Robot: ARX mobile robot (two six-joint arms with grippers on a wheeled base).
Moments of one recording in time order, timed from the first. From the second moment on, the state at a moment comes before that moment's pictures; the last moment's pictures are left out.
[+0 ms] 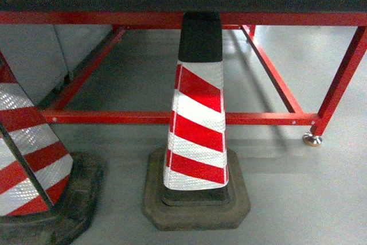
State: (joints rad) left arm 0.00 0.01 0.02 0.00 0.00 0.00; right arm 0.00 0.01 0.01 0.00 0.00 -0.01
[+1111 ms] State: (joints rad) left arm 0.00 0.01 0.02 -0.01 0.00 0.00; right arm 0.00 0.01 0.01 -0.01 0.00 0.00
